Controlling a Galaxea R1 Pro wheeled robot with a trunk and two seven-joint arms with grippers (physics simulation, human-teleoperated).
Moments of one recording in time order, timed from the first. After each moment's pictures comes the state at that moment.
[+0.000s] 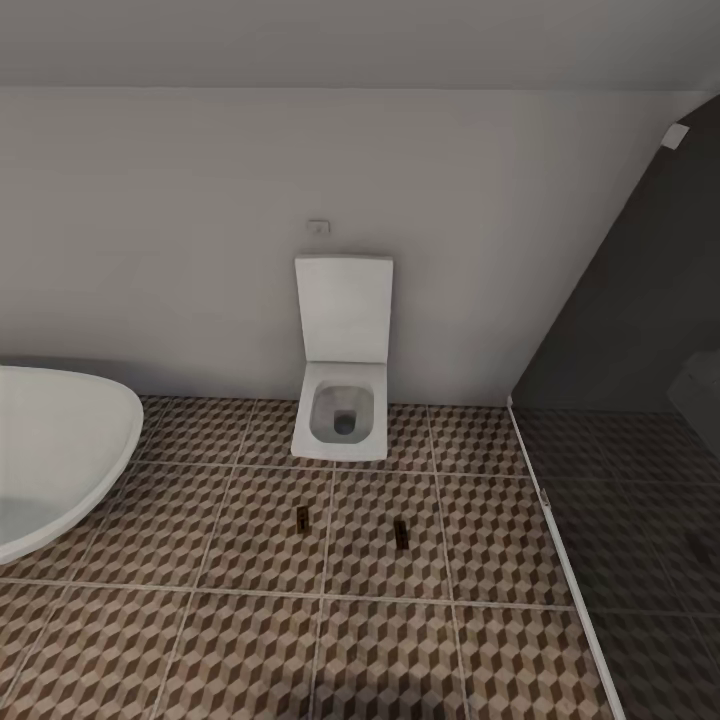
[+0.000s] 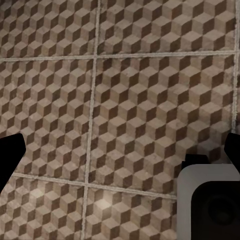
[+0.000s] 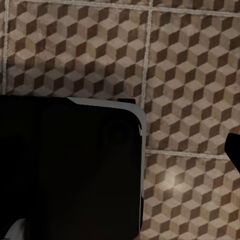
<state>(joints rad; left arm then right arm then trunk) -0.31 0.11 -0.39 0.07 0.38 -0.72 0.14 -0.14 -0.05 0.04 -0.02 -0.03 -0.67 0.06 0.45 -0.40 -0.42</state>
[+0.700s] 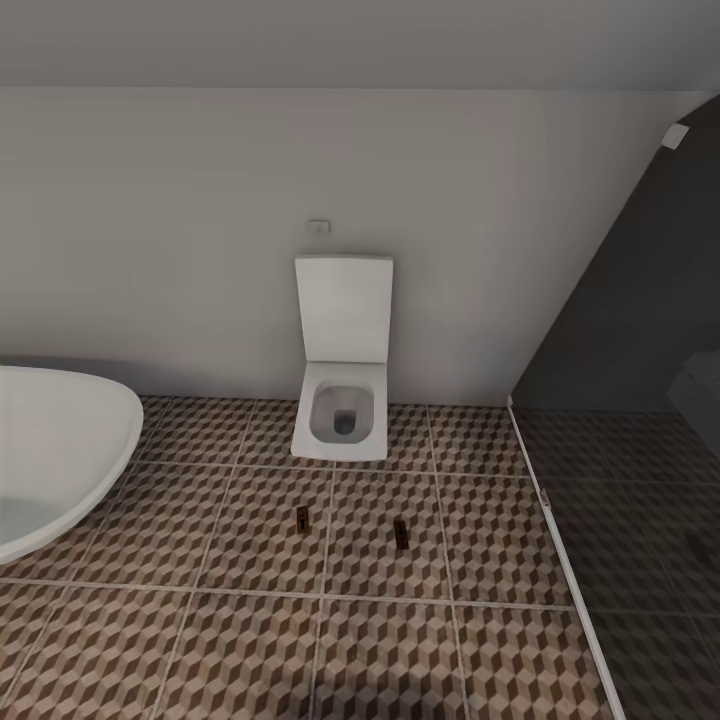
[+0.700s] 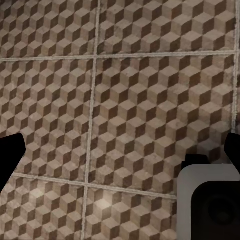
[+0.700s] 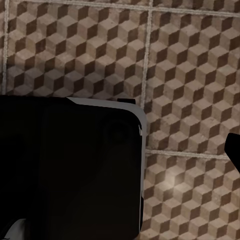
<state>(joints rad) -0.31 0.11 -0.39 0.07 0.38 -0.72 0.14 -0.14 -0.05 0.04 -0.02 -0.03 -0.67 0.06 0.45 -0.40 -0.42</state>
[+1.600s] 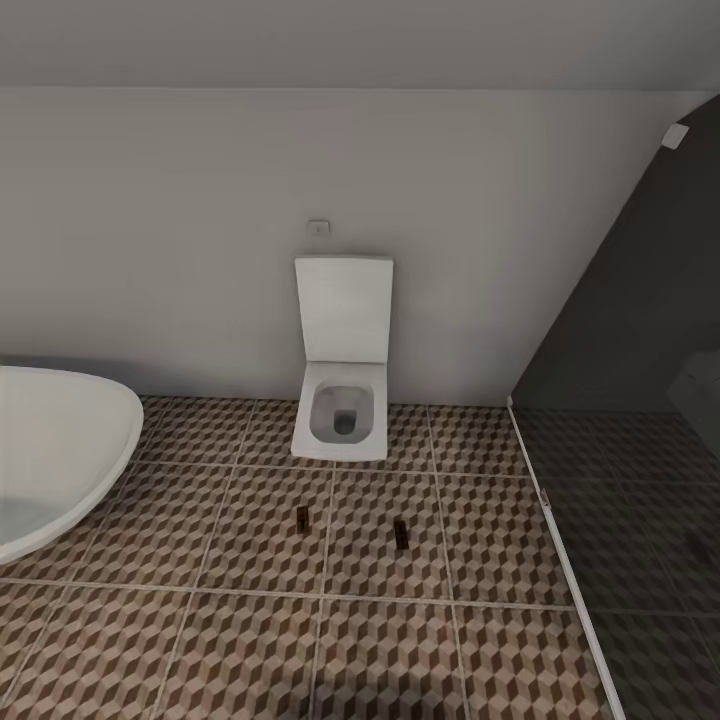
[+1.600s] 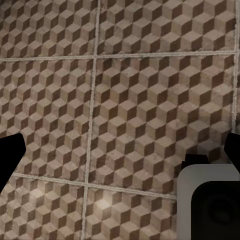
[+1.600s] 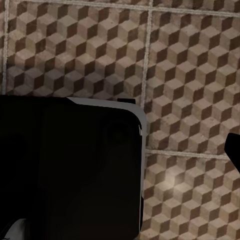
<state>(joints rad) -0.31 0.11 -0.39 0.07 0.38 -0.72 0.14 -0.14 -0.05 0.04 -0.02 -0.03 -0.67 0.06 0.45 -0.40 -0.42</state>
